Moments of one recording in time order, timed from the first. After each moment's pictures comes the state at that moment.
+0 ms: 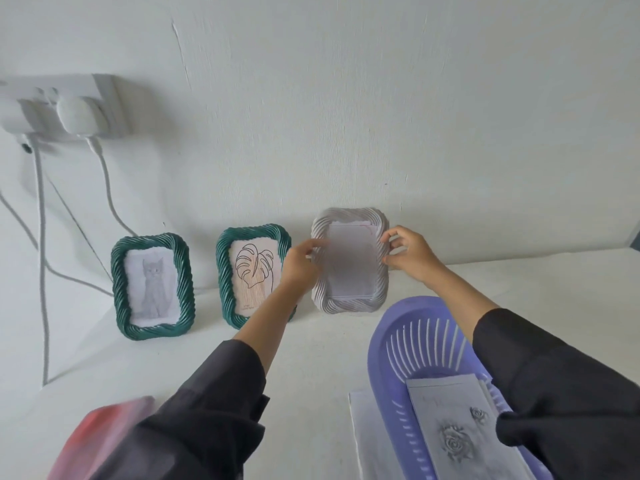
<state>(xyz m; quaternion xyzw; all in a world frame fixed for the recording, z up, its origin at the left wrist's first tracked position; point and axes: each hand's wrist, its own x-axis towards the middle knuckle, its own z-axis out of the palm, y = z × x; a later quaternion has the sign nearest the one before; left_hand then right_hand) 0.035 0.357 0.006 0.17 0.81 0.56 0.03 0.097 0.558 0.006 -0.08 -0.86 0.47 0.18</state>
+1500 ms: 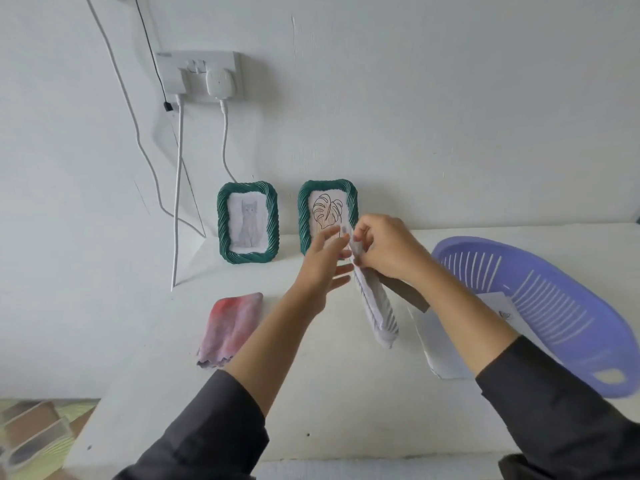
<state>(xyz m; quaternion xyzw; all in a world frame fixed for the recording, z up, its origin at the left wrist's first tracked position) 0.198 0.189 0.026 0.10 0.66 0.72 0.19 0.236 0.304 0.063 -0.01 -0.94 0.30 0.16</state>
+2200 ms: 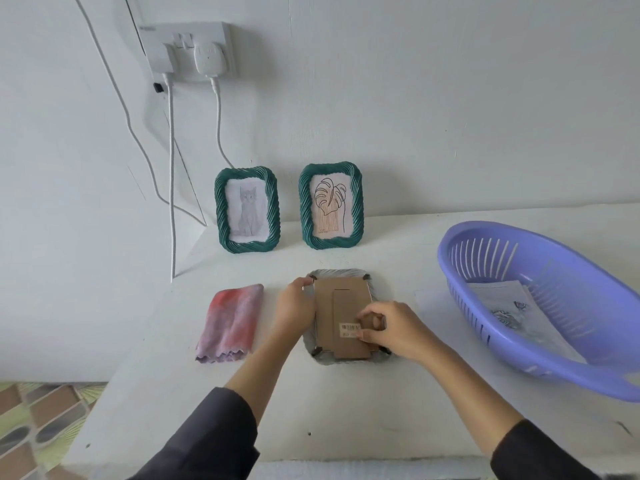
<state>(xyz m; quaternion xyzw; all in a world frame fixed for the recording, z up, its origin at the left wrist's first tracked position) 0.168 0.162 -0.073 0.05 0.89 0.44 0.05 0.260 0.320 -0.068 -0.04 -0.93 0.37 0.00</state>
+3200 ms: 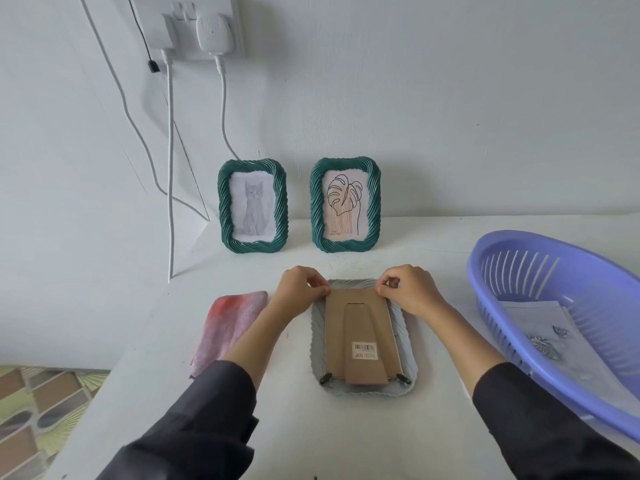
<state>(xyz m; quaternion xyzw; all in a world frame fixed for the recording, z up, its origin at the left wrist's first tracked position) 0.100 0.157 -0.074 0.17 0.92 0.36 0.07 0.165 0.360 -0.074 -0.08 -0.95 0.28 0.07</state>
